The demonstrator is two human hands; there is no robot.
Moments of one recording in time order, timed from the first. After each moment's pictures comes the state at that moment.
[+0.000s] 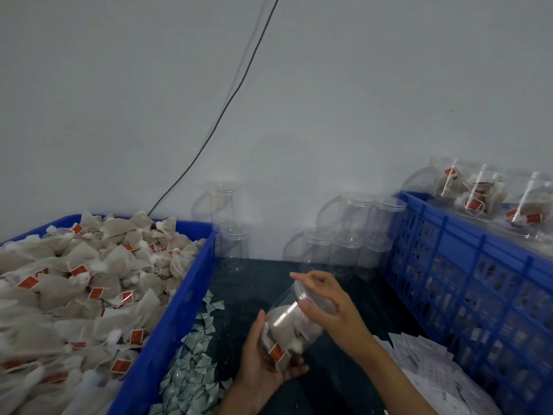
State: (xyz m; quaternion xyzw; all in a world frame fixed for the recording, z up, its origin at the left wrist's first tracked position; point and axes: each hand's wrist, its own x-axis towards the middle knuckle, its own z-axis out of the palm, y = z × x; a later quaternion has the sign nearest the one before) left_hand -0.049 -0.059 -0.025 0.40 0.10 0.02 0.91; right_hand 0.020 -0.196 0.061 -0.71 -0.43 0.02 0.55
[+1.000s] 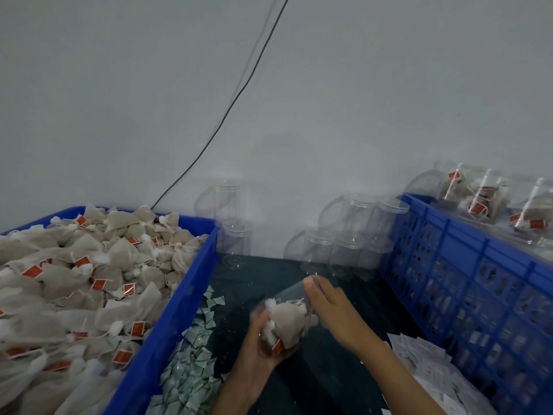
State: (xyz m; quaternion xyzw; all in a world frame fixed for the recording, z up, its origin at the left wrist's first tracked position) left_hand -0.044 -0.053 -0.021 0.39 0.09 0.08 0.91; right_hand 0.021 -0.190 0.070 -0.84 -0.31 0.10 0.44
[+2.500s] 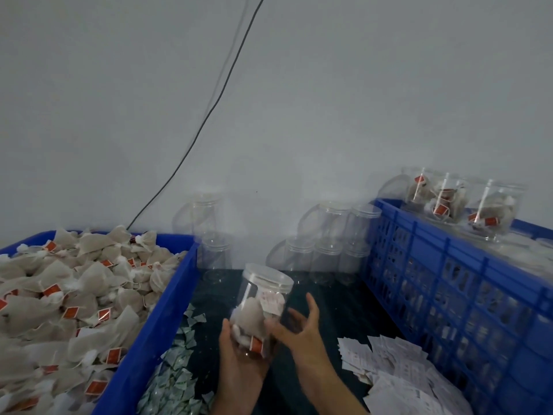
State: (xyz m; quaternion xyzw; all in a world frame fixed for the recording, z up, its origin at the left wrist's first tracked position) left_hand -0.049 -0.072 -0.004 0.29 0.06 0.19 0.94; right_hand -0.013 -0.174 0.041 -0.63 -0.17 0.15 0.74
